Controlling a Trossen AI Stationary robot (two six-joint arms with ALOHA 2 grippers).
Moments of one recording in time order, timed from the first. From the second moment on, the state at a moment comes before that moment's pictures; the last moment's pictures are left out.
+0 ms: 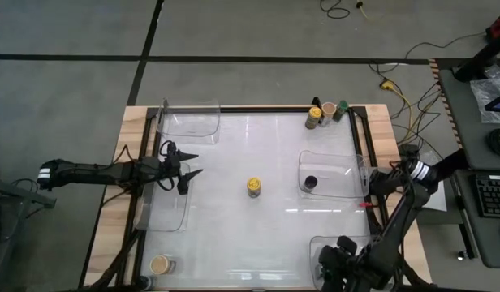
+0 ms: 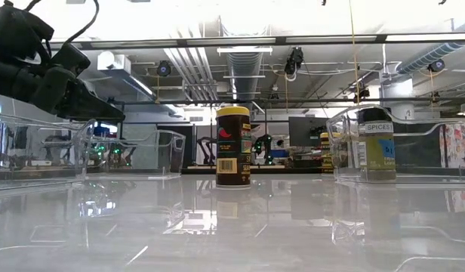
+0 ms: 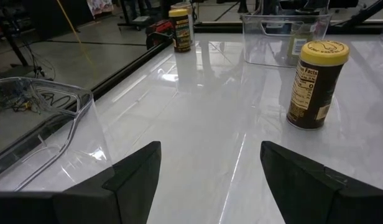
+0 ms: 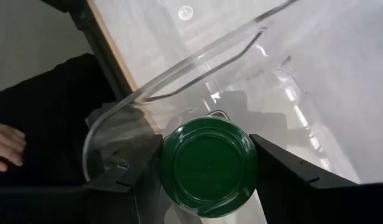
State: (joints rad) left arm 0.04 0.34 0.03 0.03 -0.34 -0.01; right arm 1.00 1.79 1.41 -0.93 0.26 1.50
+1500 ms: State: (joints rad) left arm 0.04 0.34 0.03 0.04 -0.34 -0.01; right arm 1.05 1.83 1.44 -0.94 0.25 1.61
